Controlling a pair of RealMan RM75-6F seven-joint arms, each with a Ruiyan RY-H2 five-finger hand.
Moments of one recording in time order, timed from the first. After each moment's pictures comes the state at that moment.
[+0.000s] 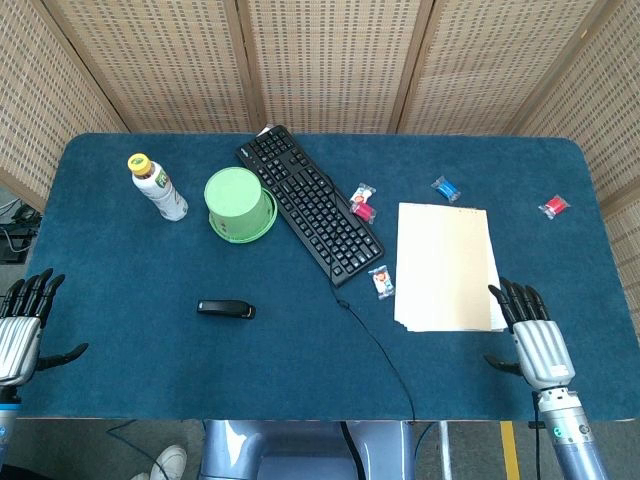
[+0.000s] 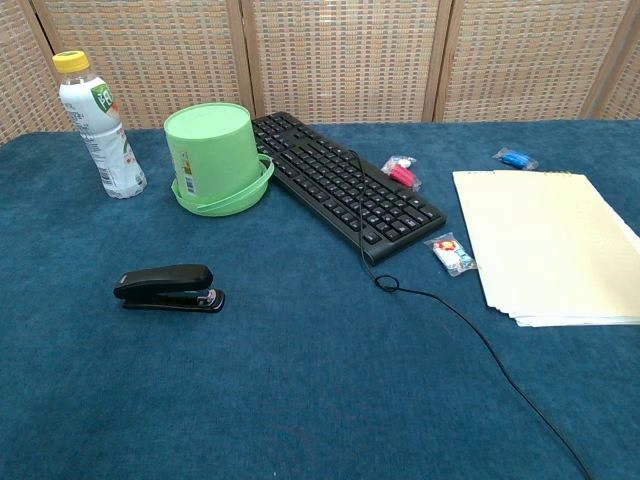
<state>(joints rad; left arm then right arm) -0.11 -1.26 -0.04 -1.40 1.50 1.47 -0.04 0.17 -1.27 0.05 -1.57 -1.51 1.40 -0.05</state>
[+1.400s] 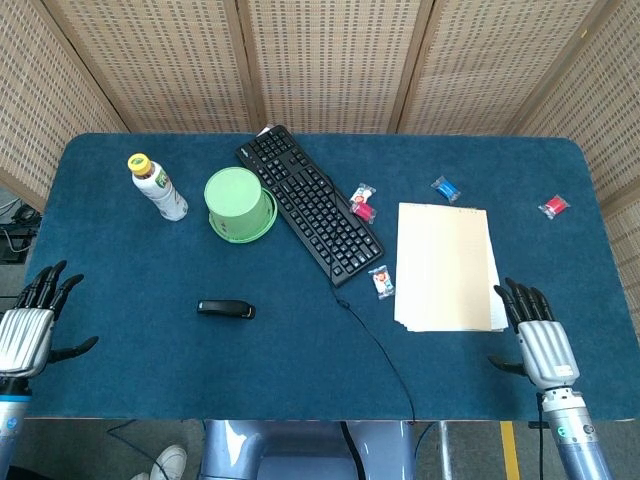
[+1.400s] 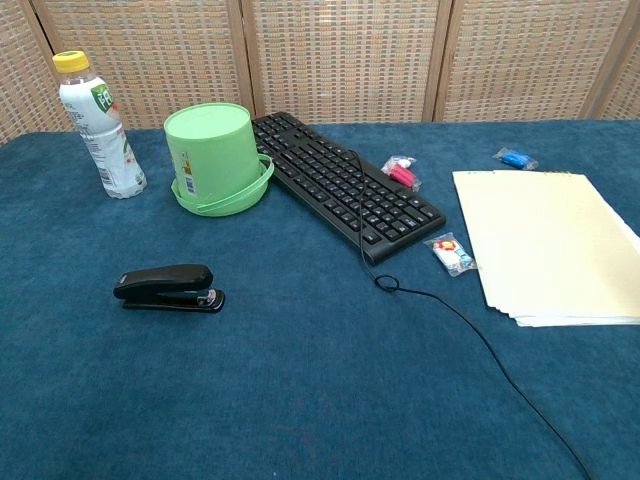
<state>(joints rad) -0.16 -1.24 -0.06 -1.48 1.50 1.43 0.06 0.17 -1.26 0.06 -1.58 -1.49 1.38 -0.03</state>
